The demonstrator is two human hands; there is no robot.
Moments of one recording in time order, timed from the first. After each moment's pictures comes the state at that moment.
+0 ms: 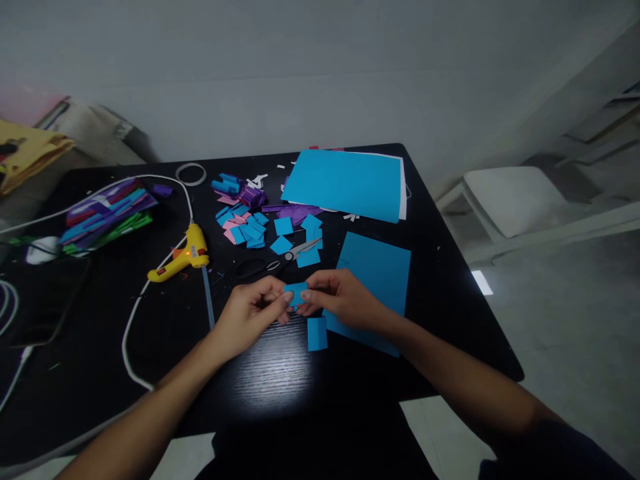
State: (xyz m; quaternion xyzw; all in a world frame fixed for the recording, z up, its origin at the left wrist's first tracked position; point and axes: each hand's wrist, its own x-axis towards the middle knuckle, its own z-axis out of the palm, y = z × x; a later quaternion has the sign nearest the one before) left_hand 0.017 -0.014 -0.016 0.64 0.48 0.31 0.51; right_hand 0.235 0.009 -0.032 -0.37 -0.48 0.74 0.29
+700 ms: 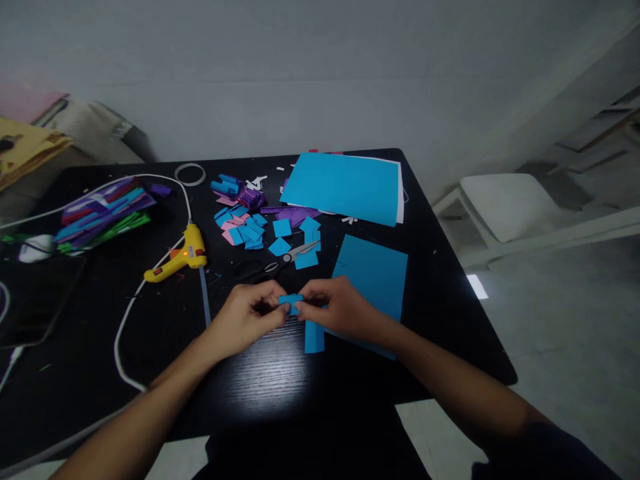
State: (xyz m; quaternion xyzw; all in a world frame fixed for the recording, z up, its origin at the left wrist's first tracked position) left_hand 0.009 -0.009 -0.018 0.70 0.48 0.24 0.47; right_hand 0.236 0.000 -0.027 -0.42 -0.66 0.57 0.27
